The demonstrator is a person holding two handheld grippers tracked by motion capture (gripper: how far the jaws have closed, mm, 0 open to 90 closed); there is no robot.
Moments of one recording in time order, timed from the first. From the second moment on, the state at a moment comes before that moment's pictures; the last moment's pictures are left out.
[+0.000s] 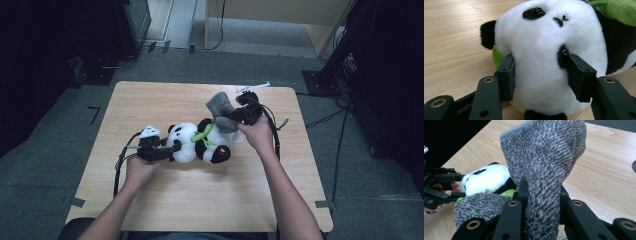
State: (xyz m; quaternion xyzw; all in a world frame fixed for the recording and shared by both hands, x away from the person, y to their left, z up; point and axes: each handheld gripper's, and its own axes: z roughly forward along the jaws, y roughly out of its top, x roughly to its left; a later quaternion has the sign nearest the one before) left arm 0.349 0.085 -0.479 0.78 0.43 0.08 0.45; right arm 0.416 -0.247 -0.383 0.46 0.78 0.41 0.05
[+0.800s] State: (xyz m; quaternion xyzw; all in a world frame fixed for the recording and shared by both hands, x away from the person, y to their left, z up) left arm 0.350 0.086 -0.479 0.77 0.43 0.07 0.46; right arm 0.403 -0.267 -0.409 0.47 0.78 0.42 0.06
